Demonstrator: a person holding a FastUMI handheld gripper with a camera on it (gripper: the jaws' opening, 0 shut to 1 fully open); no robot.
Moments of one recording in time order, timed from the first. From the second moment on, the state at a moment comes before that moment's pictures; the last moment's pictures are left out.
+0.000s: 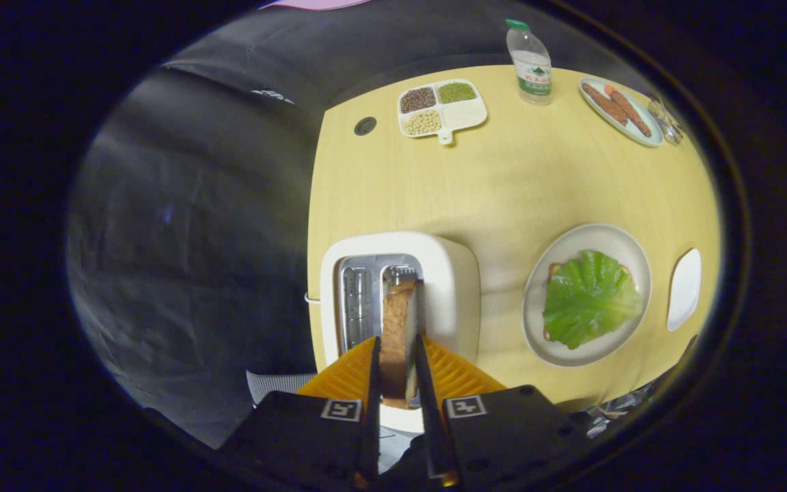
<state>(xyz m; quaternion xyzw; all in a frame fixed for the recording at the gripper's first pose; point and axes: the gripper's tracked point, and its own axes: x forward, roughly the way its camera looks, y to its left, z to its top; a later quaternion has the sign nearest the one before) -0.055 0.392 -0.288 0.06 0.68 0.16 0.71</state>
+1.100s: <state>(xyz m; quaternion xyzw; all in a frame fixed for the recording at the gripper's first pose) -0.035 0.276 -0.174 0.25 0.63 0.27 0.68</state>
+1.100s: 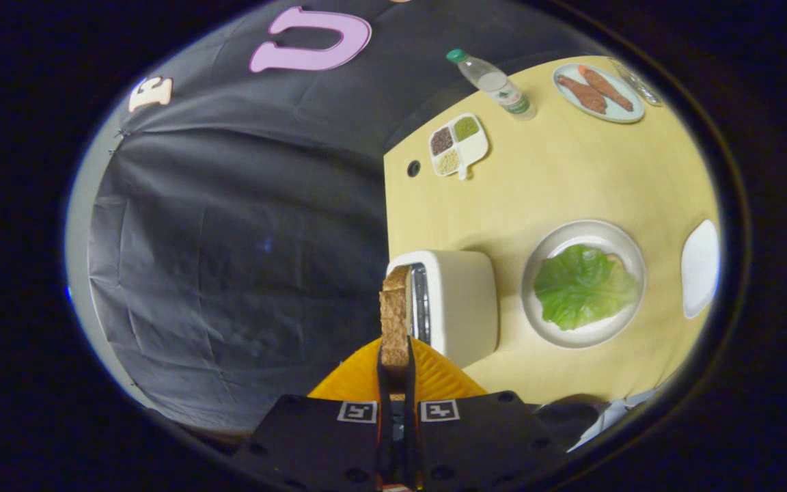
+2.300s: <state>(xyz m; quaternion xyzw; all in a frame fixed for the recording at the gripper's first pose) -0.007 0.155 -0.389 0.10 0.66 0.20 0.72</state>
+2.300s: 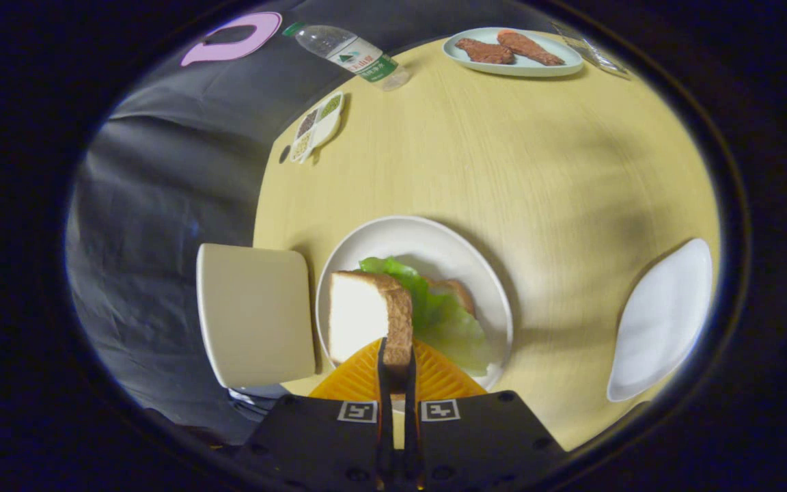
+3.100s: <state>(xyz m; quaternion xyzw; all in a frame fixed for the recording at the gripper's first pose) 0.008 0.124 -0.379 -0.11 0.49 0.16 0.85</state>
